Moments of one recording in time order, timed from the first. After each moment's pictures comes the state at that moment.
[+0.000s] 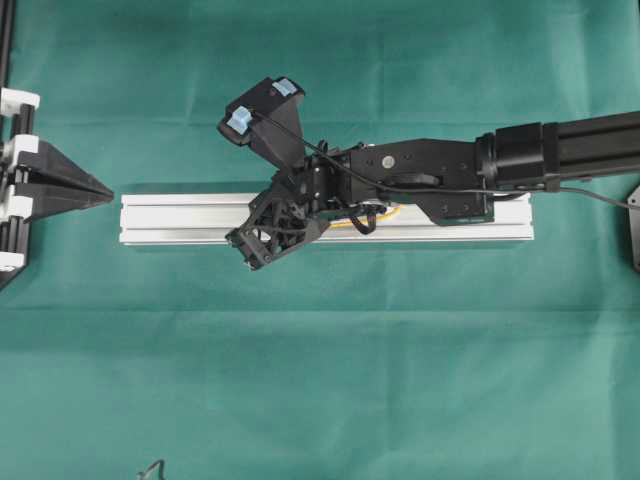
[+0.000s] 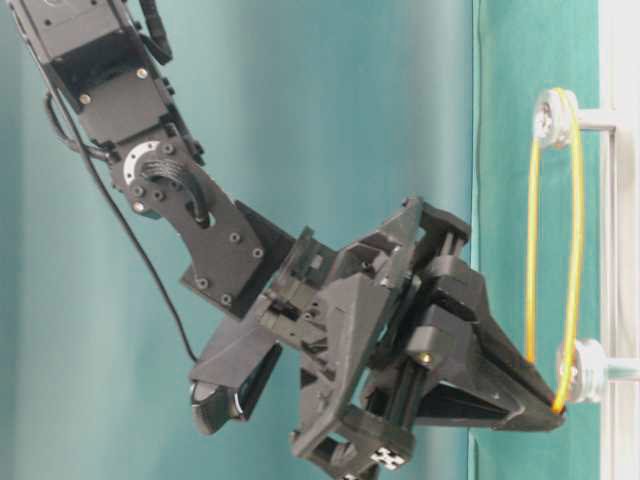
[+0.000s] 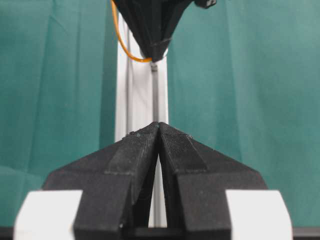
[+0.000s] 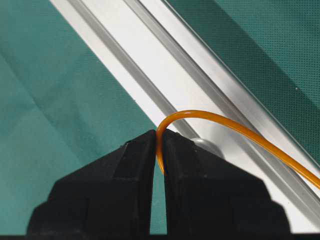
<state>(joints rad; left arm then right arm) -0.02 -0.98 1.03 0.02 0.49 -0.01 -0.02 0.36 0.06 0.00 0.50 1.00</state>
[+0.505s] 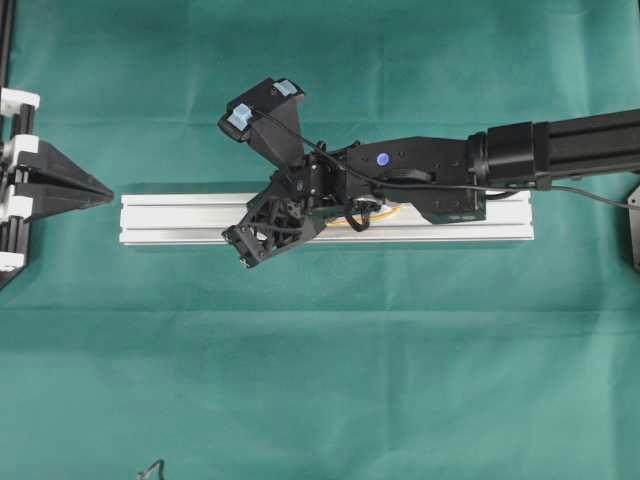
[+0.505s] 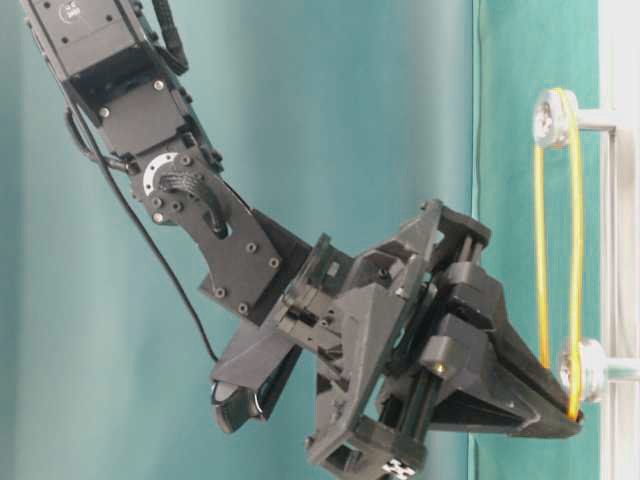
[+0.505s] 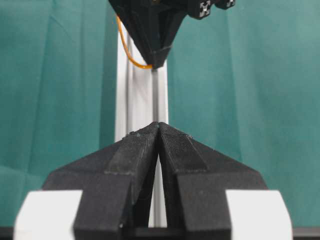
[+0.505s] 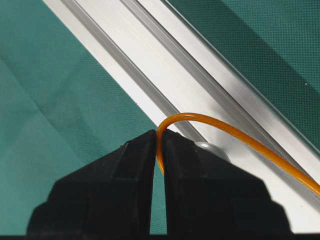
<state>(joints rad) -0.02 -0.98 1.03 0.02 0.49 -0.01 -0.02 0.38 0.05 0.06 0.48 0.99</state>
